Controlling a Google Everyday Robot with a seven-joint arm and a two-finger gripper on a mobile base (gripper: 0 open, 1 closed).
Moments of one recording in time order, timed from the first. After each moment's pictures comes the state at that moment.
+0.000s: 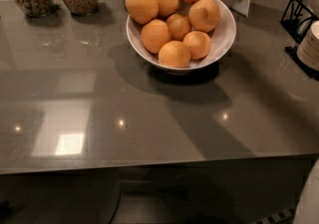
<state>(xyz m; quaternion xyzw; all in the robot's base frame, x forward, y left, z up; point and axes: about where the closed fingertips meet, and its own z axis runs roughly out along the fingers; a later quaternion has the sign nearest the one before) 0.770 -0.107 1.034 -0.53 0.67 -0.07 0.52</state>
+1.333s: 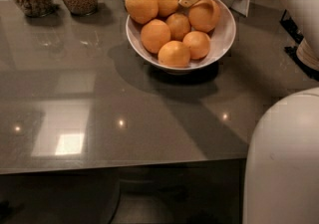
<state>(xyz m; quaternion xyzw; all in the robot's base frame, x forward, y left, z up) 0.802 -0.120 0.996 -0.52 0.73 -0.09 0.44</state>
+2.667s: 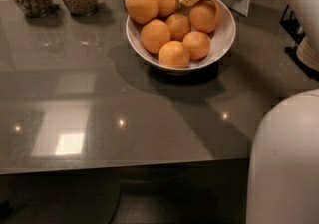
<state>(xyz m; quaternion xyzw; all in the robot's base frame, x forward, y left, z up) 0.797 -0.122 1.002 -0.54 0.71 -0.07 0.44</state>
